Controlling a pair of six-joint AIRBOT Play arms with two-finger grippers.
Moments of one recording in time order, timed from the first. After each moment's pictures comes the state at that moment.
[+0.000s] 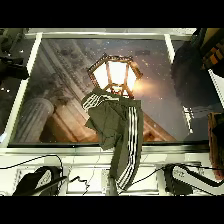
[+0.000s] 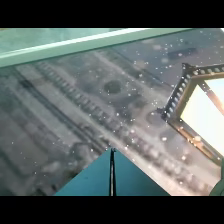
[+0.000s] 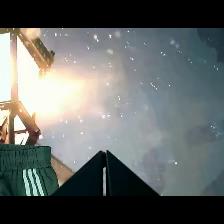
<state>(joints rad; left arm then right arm) 0.20 -0.87 1.13 1.07 -0.67 -0.87 -0.42 -1.24 2.00 -1.33 1.66 1.58</state>
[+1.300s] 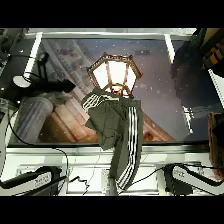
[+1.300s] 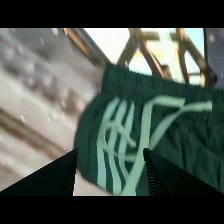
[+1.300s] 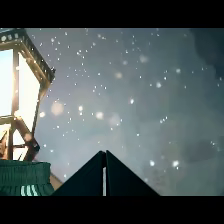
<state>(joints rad) 0.04 -1.32 1.06 0.80 -0.90 -0.95 -0.42 -1.25 1.99 -1.32 1.58 1.55</state>
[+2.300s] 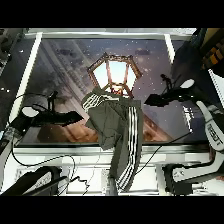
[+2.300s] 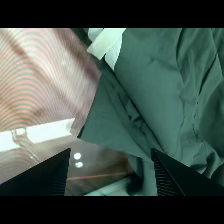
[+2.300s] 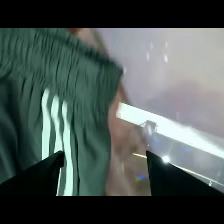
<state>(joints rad) 0.03 -1.08 0.61 0.75 -1.00 -1.15 -0.11 -1.63 1.18 -0.90 1.15 1.08</state>
